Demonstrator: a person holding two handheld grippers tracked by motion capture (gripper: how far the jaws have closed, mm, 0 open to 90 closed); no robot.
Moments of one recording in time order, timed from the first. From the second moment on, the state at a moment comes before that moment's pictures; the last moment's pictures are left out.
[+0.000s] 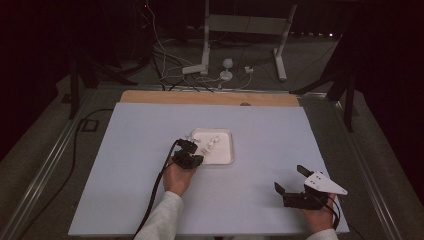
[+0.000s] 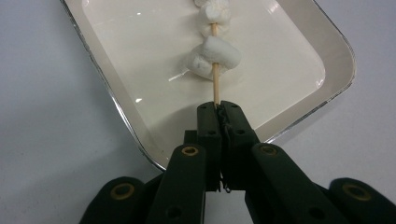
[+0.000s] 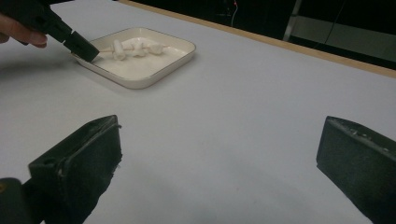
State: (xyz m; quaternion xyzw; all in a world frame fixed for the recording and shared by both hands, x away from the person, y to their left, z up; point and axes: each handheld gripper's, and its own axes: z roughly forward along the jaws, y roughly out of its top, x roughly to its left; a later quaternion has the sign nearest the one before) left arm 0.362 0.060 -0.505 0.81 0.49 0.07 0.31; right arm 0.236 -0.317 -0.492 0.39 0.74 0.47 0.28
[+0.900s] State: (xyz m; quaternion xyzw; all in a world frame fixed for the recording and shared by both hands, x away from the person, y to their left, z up) left arm 0.331 0.109 -0.480 0.76 0.47 0.08 0.43; right arm 0.239 -0.314 -0.493 0.39 0.74 0.47 0.27
